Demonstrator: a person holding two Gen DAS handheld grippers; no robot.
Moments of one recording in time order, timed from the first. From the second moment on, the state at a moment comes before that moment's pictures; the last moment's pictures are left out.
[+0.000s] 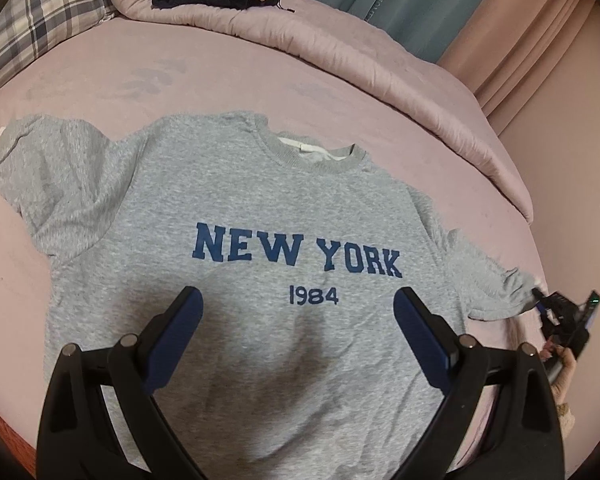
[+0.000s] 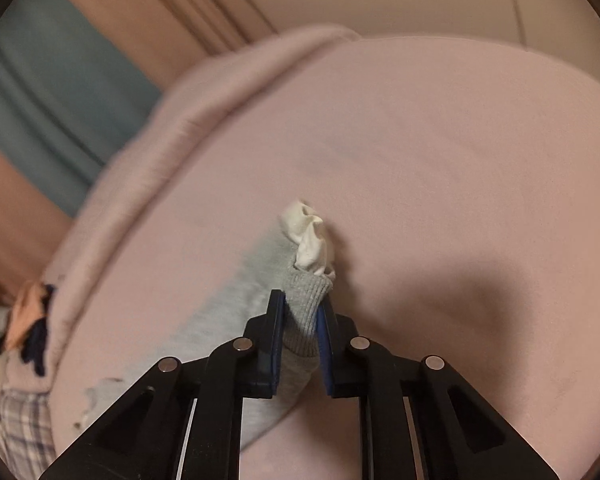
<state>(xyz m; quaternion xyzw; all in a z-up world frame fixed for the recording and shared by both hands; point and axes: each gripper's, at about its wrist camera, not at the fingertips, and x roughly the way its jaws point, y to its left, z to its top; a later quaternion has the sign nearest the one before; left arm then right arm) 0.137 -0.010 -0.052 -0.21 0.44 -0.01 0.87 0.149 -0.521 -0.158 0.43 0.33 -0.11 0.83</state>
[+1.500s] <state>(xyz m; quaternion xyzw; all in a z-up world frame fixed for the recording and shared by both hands) 0.233 -0.077 -0.082 -0.23 0.50 -0.11 0.82 0.153 -0.315 -0.074 0.21 0.40 0.18 0.87</state>
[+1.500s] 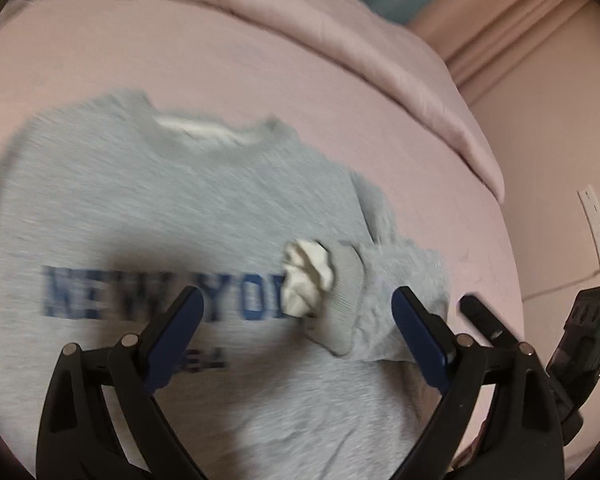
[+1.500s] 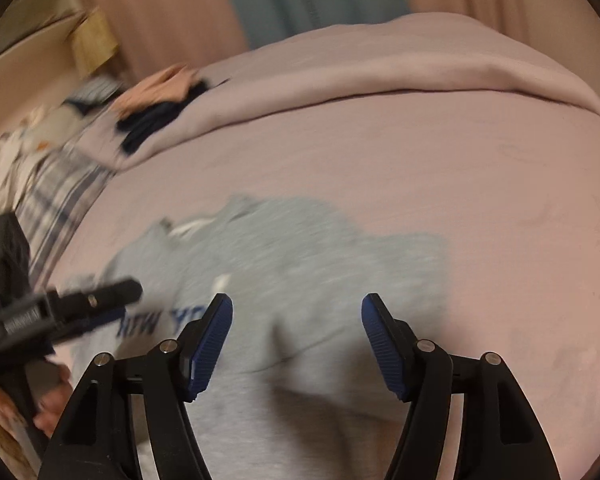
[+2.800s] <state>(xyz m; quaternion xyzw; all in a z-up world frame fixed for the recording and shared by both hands) 0.226 -0.012 -0.038 -0.26 0.39 -0.04 0.88 0.171 -0.325 -0.106 0.27 0.43 0.17 0.84</state>
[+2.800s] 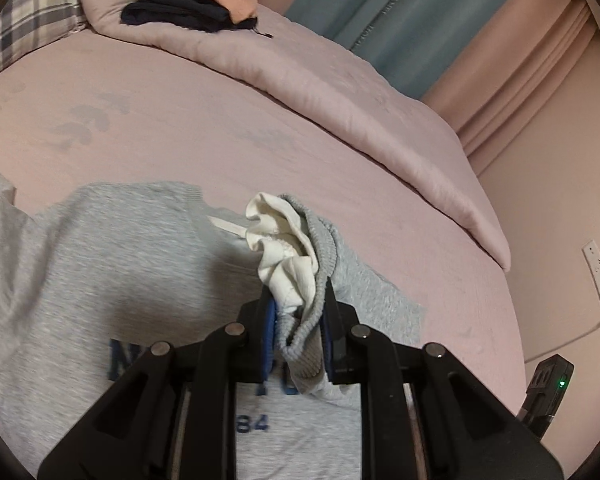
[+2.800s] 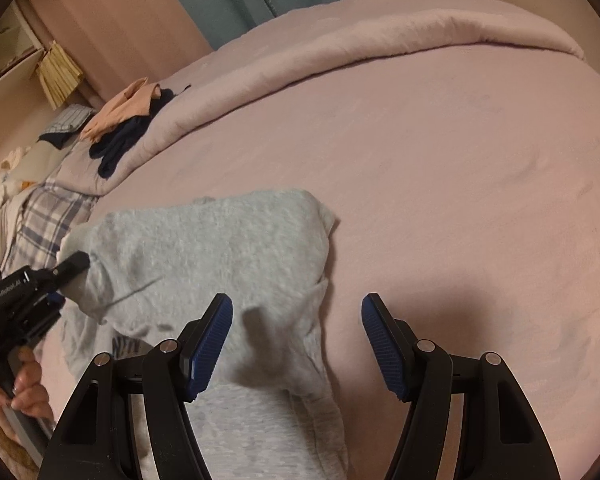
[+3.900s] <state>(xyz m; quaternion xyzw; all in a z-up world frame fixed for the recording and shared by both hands) 0.236 0.011 -0.119 -0.23 0.48 0.02 0.85 0.174 -0.287 -0.136 0.19 0.48 0.17 0.84</state>
